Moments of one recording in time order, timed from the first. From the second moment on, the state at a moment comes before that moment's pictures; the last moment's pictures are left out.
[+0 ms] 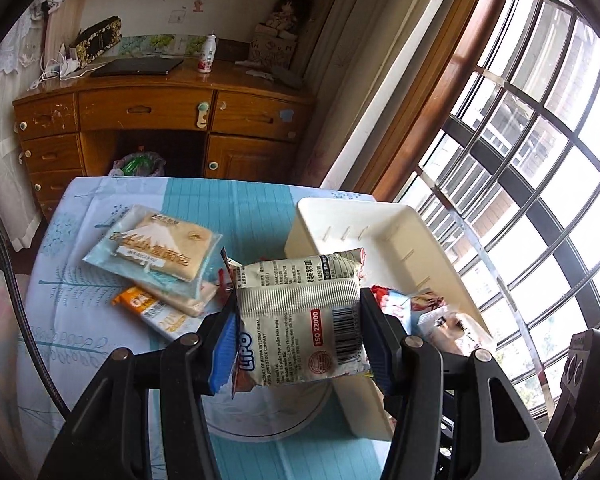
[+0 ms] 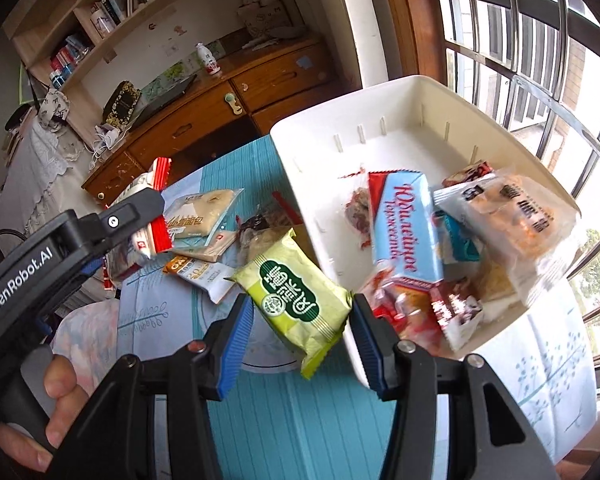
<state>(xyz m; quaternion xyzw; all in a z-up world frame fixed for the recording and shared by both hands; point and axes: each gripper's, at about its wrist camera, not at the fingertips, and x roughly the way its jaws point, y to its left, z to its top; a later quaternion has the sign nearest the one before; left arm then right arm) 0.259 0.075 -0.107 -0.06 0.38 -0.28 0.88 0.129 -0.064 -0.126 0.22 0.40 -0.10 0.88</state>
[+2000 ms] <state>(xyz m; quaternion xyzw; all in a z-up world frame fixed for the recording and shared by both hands) 0.277 0.077 -0.111 -0.07 0.41 -0.20 0.89 0.124 -0.116 -0.101 0.12 0.36 -0.04 0.93</state>
